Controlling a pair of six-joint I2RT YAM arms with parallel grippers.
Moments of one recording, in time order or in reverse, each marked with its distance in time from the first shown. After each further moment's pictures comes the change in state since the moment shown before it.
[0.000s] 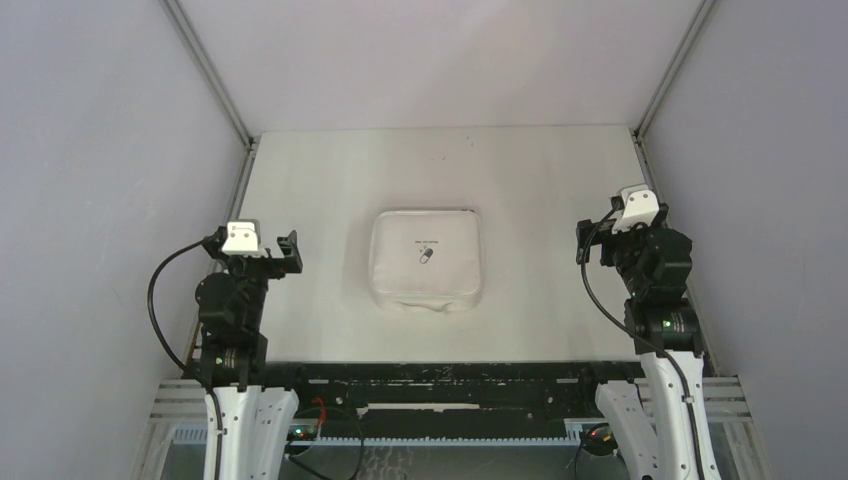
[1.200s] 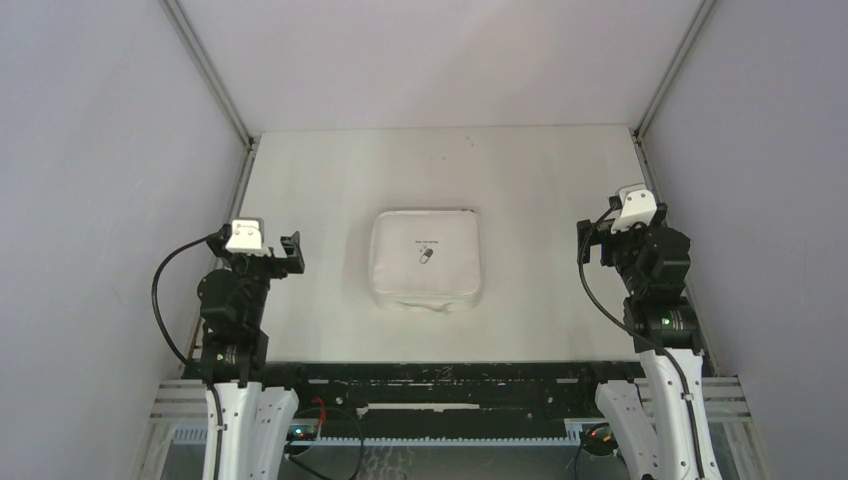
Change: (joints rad) left arm 0.000 0.019 -0.006 0.000 0.022 0.010; right arm 0.000 0.010 -0.005 0.000 0.016 -0.023
